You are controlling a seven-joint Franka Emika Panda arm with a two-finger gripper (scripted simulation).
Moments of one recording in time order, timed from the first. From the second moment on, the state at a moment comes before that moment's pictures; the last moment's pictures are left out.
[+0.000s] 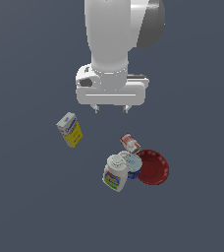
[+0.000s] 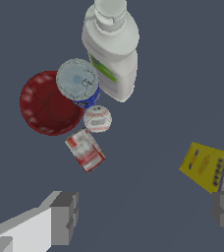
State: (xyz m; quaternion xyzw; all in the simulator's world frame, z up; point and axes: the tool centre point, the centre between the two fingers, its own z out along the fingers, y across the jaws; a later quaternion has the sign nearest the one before) arm -0.011 -0.002 0.300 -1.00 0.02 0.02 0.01
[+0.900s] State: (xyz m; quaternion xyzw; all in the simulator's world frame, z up) arm -0.004 0.017 0.367 -1.00 0.01 -0.04 0.04
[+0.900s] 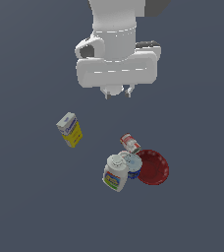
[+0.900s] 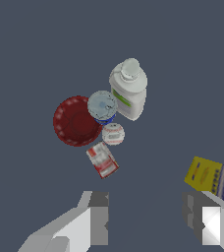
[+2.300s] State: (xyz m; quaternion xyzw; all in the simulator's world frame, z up) arm -0.041 0.196 0.603 -0.95 -0.10 -0.30 0.00
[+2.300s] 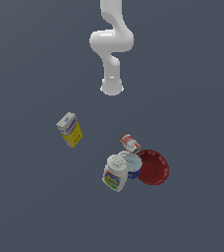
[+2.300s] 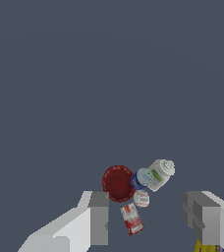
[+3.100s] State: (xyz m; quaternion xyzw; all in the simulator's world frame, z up) arm -0.014 0.323 0.509 -0.93 -0.19 -0.30 -0.11
